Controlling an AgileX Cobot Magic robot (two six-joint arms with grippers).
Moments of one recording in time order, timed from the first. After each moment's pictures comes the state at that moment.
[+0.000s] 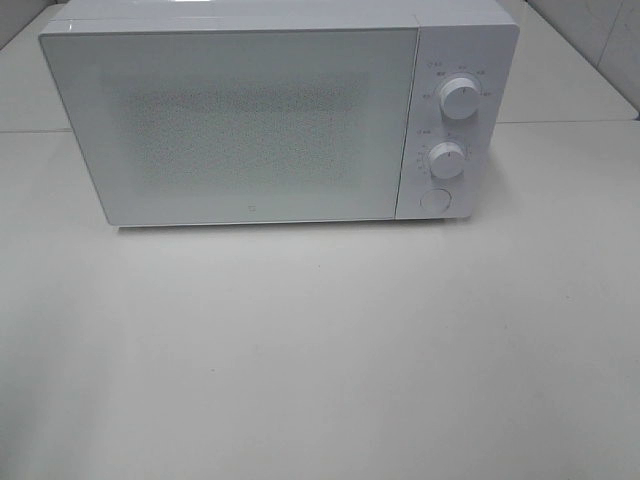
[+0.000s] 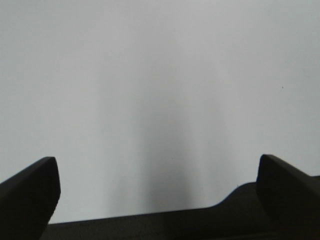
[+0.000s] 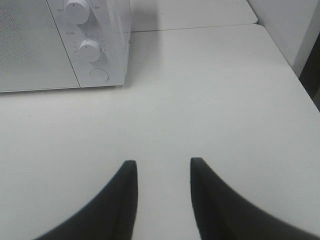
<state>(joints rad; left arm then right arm) -0.01 0.45 -0.54 -0.13 1.06 0.11 -0.02 0.00 -0.49 -0.01 0.97 0.00</state>
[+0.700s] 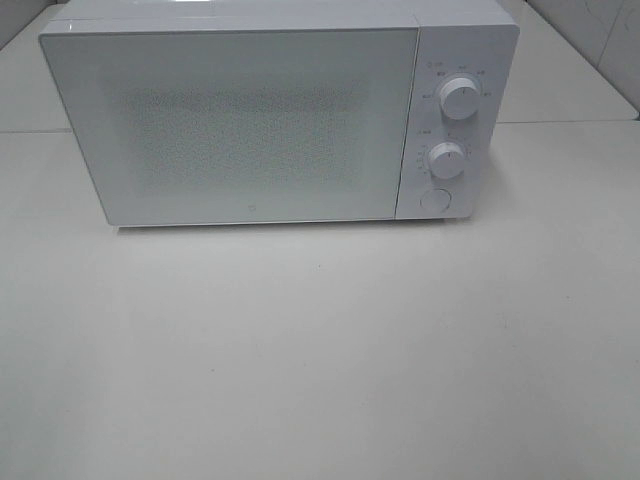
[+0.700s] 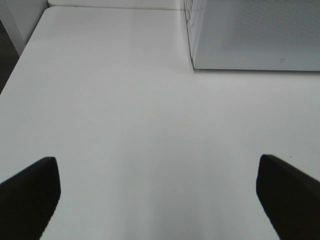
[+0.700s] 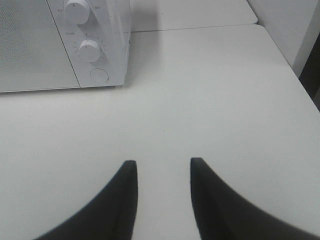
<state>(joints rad) 0.00 0.05 -0.52 -0.05 1.07 0.01 -0.02 0.00 -0.49 -0.01 0.97 0.00</state>
